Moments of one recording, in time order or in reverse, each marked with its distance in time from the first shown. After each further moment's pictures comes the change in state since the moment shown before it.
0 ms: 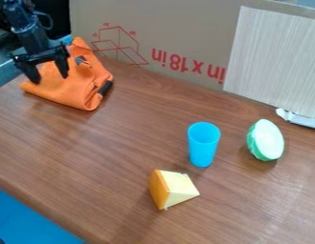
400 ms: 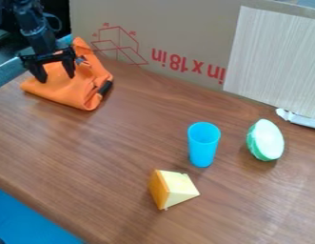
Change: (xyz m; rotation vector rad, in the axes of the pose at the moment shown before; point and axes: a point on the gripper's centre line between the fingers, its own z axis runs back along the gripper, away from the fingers) arm 0.008 -0.008 -0.007 0.043 -0.073 -0.022
